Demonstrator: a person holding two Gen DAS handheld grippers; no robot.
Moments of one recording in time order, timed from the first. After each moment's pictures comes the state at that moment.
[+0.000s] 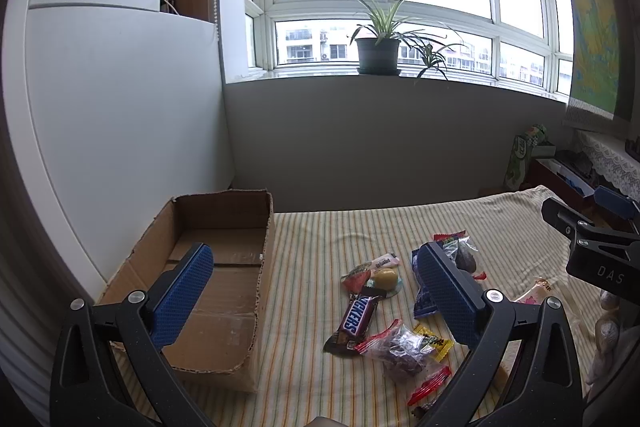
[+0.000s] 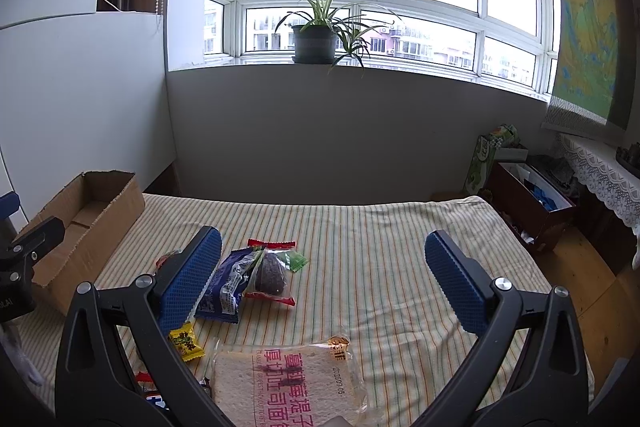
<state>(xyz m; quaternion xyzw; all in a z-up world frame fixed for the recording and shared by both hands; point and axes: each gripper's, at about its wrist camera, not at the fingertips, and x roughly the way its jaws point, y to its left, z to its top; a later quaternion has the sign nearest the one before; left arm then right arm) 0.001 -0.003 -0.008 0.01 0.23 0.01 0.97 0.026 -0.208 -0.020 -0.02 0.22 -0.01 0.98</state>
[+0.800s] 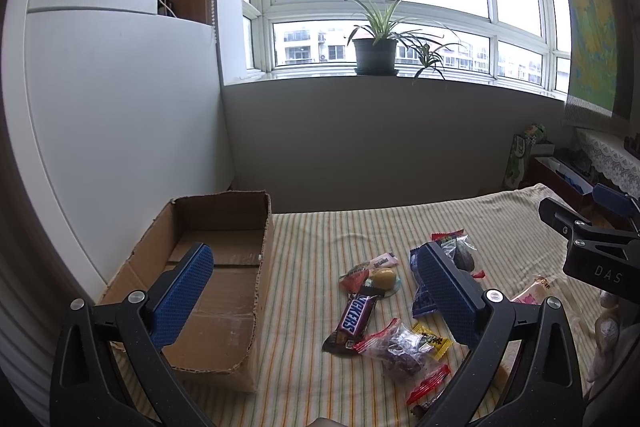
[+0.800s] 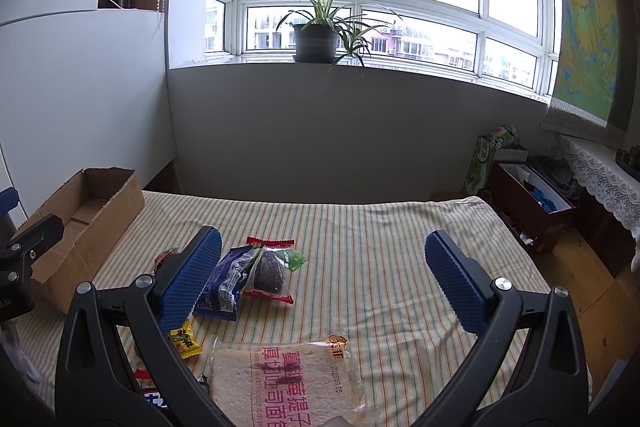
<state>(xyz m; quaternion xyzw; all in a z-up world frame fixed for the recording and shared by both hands) 0.000 -0.005 -0.003 0.02 0.23 0.01 0.97 0.026 -0.209 -0.021 -0.03 0.22 0.00 0.98</state>
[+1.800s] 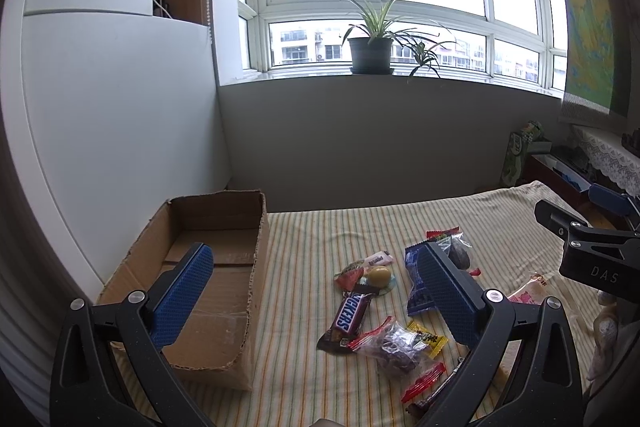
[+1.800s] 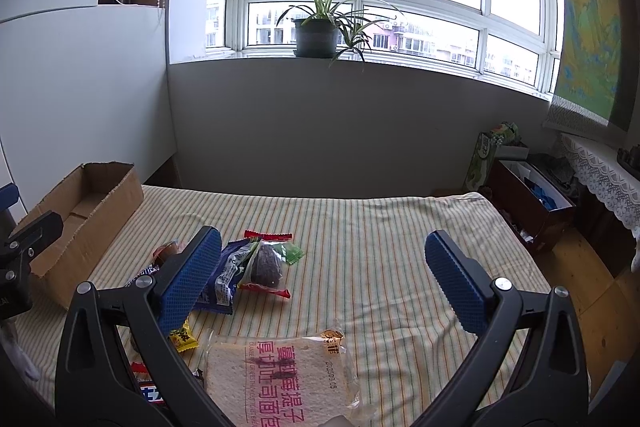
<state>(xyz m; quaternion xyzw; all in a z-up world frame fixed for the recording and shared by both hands) -0.001 -0.011 -0.005 0.02 0.23 0.00 0.97 0.026 -0.211 -0.026 -0.03 0.23 0.00 0.97</state>
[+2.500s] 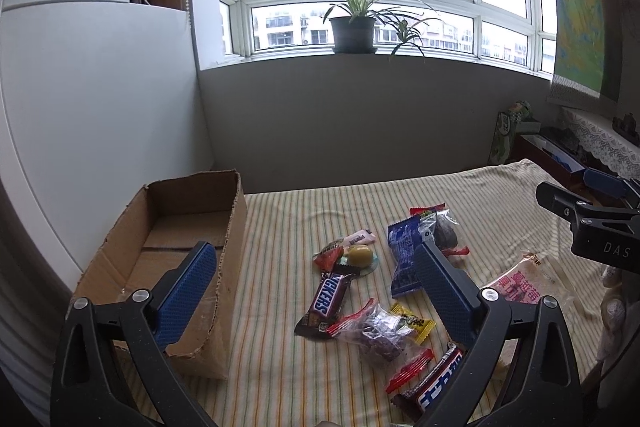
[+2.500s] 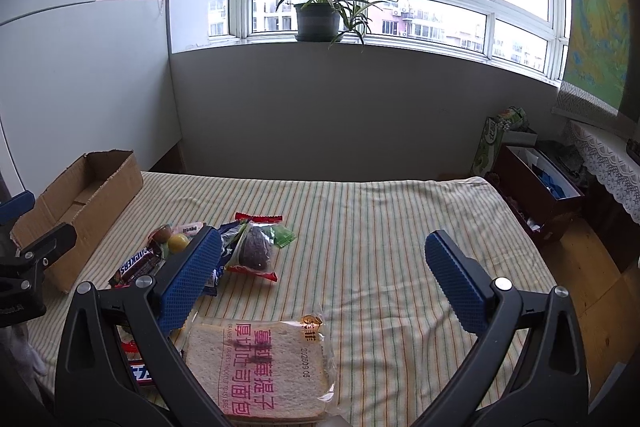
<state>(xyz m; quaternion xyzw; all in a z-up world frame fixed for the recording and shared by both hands) 0.007 -0.026 -0.022 0.03 0.26 -0.03 0.96 0.031 -0.239 -0.038 -0.01 0.26 0.03 0.96</state>
